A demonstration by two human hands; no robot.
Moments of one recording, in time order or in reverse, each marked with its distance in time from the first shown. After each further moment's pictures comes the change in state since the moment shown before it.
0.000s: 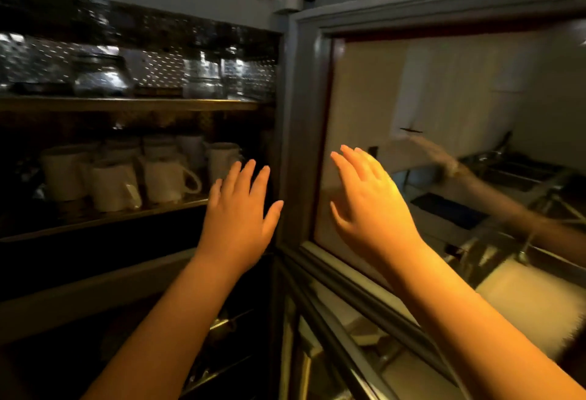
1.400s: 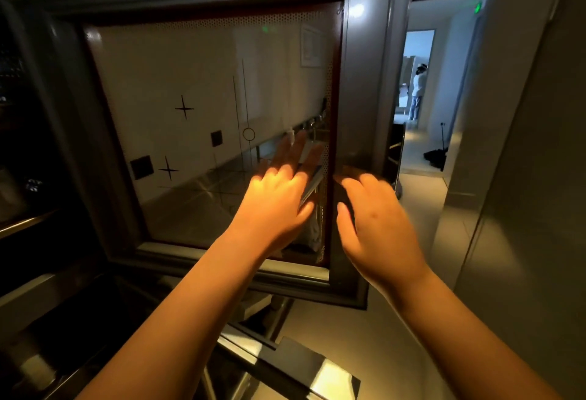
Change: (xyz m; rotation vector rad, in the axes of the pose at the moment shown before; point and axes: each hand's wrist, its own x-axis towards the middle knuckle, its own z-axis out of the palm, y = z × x) left_hand -0.029 0.269 -0.006 -0.367 -0.053 0.737; right_hand -0.220 0.098 -0.102 -0.176 0.324 0.449
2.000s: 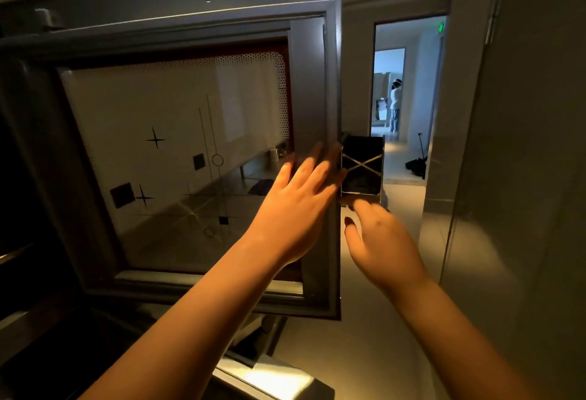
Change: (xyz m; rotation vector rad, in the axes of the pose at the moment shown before) left_hand 0.014 0.071 -0.027 0.224 0.164 0.371; right_hand -0.015 0.048 -0.029 0.057 -0.087 0.174
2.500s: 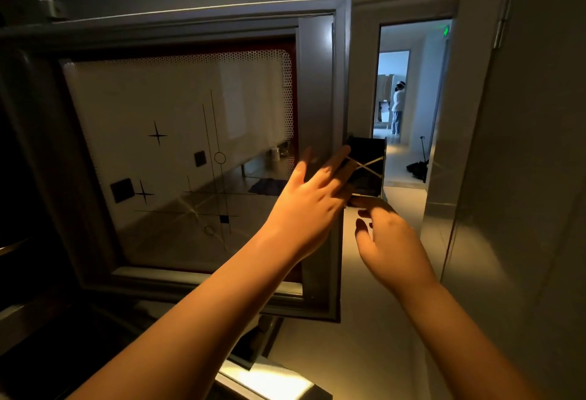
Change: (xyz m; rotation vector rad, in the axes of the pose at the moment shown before) left_hand 0.014 0.003 0.014 0.175 -0.114 0.073; right_hand 0.004 0.017 0.006 0.040 0.013 0.098
